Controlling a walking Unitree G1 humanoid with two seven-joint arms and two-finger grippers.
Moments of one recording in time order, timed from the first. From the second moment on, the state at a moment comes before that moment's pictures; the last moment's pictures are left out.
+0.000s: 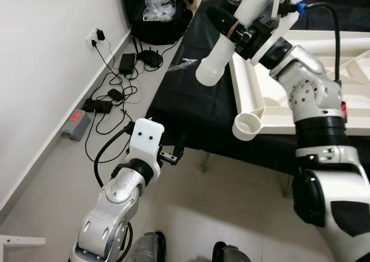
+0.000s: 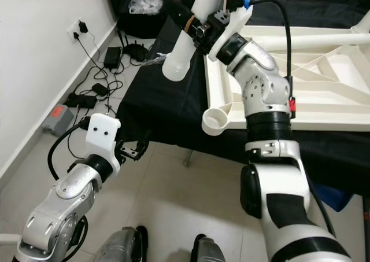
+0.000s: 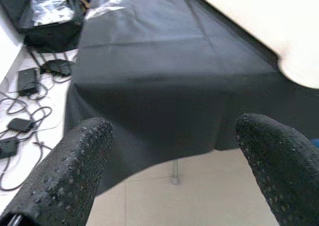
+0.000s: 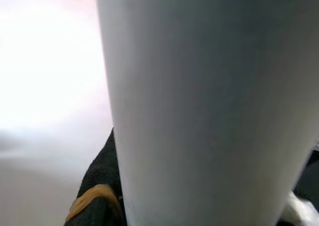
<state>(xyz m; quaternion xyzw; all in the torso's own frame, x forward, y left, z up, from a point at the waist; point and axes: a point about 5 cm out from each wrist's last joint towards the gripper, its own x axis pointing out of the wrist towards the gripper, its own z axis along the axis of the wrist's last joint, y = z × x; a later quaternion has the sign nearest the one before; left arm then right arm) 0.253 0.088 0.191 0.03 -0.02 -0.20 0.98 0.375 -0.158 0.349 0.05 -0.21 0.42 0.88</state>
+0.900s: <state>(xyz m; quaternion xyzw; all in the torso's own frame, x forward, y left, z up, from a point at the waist) 0.219 0.070 0.185 0.01 0.01 -0.31 0.95 0.365 -0.221 0.309 -0.07 -0.09 0.52 0.85</state>
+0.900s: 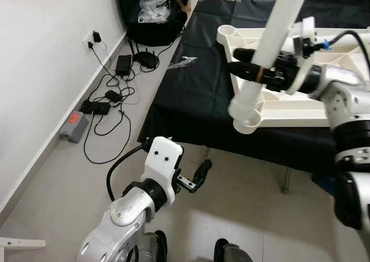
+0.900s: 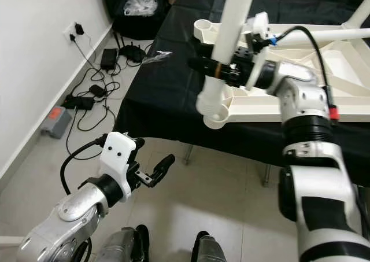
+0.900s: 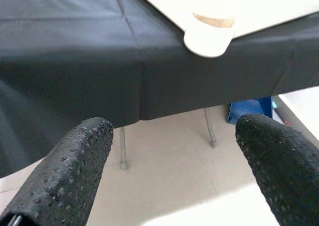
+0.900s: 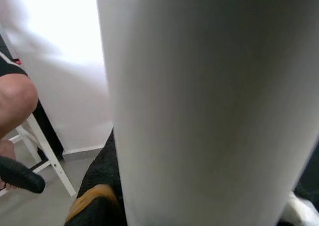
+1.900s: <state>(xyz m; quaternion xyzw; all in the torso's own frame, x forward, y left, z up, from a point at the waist) 0.216 0.074 0.189 0.03 0.02 -0.32 0.95 0.341 -0.233 0.312 -0.08 -0.13 0.59 0.79</state>
